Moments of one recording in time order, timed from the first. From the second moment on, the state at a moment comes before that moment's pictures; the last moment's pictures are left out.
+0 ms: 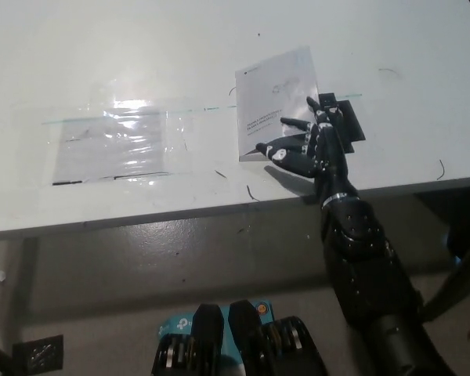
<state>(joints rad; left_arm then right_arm) 0.28 -0.01 0.32 0.19 -0.18 -0.19 0.05 -0.72 0.08 0.02 0.62 0.06 0.04 -0.19</state>
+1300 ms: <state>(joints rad) 0.25 -0.01 0.31 0.21 -0.13 -0.19 0.08 -0.90 0.08 0.18 0.77 -0.06 -0.01 -0.10</state>
